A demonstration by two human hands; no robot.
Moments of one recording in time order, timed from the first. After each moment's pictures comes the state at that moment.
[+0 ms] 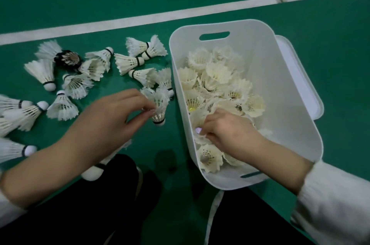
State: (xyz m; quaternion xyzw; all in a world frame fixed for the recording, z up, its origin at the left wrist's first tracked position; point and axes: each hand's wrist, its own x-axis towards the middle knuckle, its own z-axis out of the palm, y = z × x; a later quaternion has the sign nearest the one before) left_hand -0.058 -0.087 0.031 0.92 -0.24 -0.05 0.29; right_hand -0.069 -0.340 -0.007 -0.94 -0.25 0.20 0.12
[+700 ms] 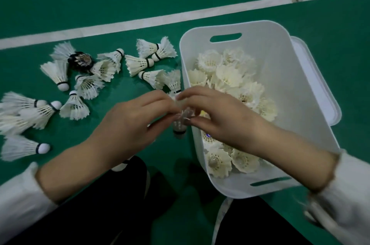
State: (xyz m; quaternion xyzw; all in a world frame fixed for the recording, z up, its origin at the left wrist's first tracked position) left_hand -0.056 -0.101 0.027 0.91 -0.30 0.02 0.30; right_hand -0.038 -0.298 0.037 -0.90 -0.29 0.15 0.30
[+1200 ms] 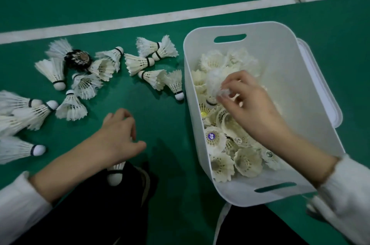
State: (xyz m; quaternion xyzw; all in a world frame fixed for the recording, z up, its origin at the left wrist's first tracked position) left_hand -0.054 -0.066 -0.023 0.93 -0.02 -0.34 0.14; right_hand -0.026 -0.330 0.009 -0.93 -0.08 0.06 0.34
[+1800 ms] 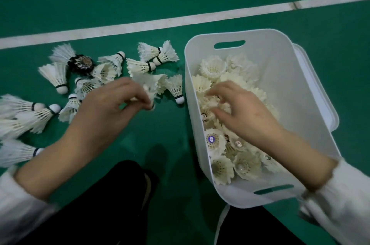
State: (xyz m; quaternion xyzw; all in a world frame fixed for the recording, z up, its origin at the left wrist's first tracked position) left_hand -0.034 -0.066 0.030 0.93 -0.18 0.04 0.30; right_hand -0.024 -0.318 0.025 -0.95 -0.14 0.13 0.23
